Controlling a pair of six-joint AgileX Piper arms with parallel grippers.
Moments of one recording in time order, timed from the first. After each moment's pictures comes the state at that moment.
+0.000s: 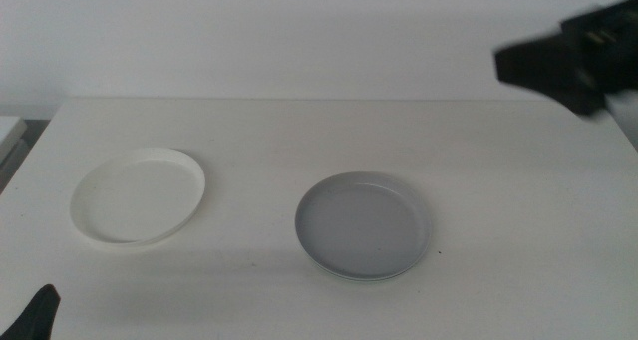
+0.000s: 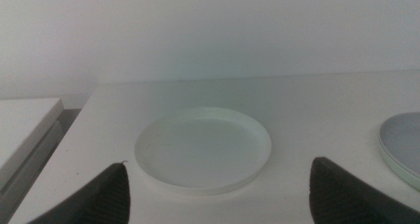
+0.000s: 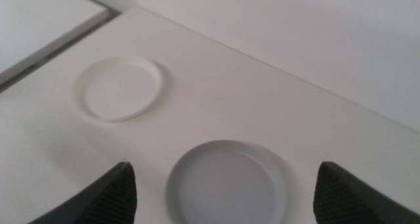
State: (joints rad) left arm -0.09 0.00 0.00 0.03 0.22 -0.05; right arm 0.35 1.06 -1.18 0.43 0.78 -0.42
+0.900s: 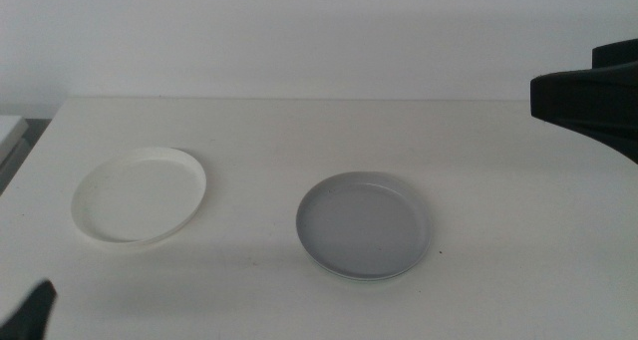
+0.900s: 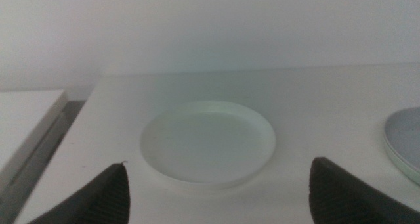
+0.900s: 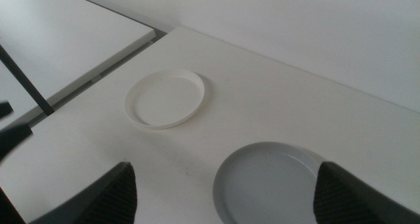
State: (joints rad) left arm -0.08 0.03 -0.02 0.03 0.24 -0.05; right arm 0.35 0.88 -1.08 0.56 0.82 -0.44
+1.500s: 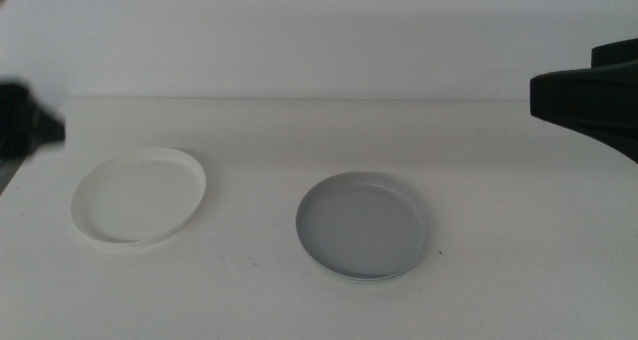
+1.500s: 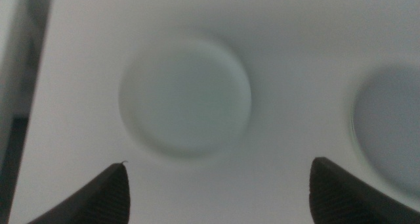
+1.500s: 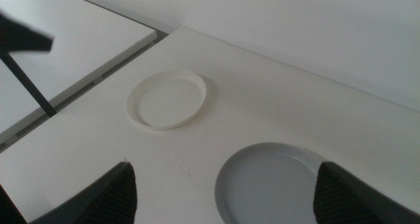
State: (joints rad) left arm -0.04 0.95 -1.05 -0.09 0.99 -0.02; right arm 0.35 0.88 -1.08 0.57 0.82 -0.44
